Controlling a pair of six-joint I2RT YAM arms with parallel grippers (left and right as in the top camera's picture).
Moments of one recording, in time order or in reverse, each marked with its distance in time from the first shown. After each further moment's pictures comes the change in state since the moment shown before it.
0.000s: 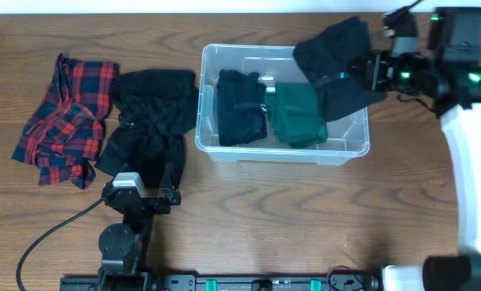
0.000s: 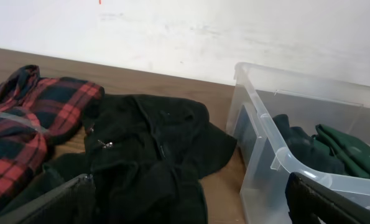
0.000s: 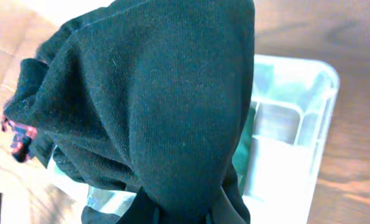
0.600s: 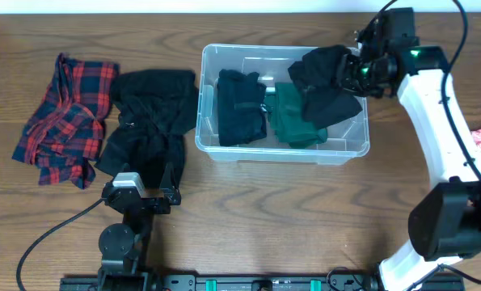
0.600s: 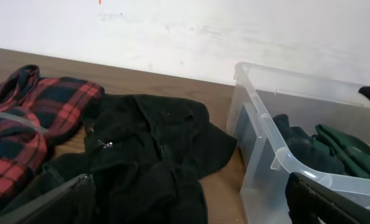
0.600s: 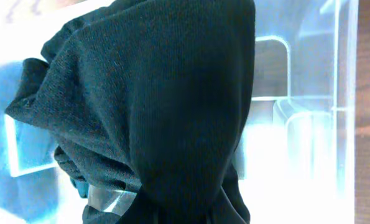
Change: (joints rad) left arm 0.000 0.000 0.000 0.000 0.000 0.000; right arm 0.088 0.237 0.000 0.016 0.221 0.303
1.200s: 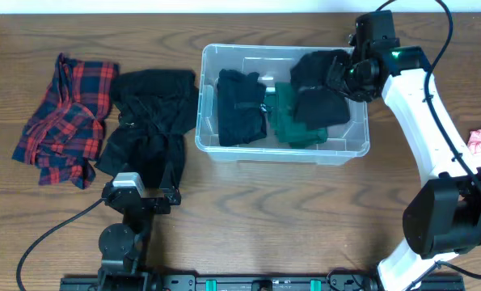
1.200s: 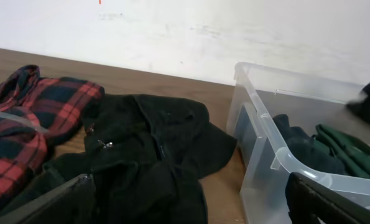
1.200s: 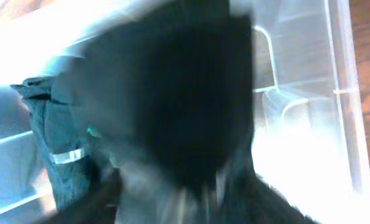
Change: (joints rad) left arm 0.000 0.000 0.000 0.000 0.000 0.000; right arm 0.055 0.017 -0.006 0.006 0.133 0.130
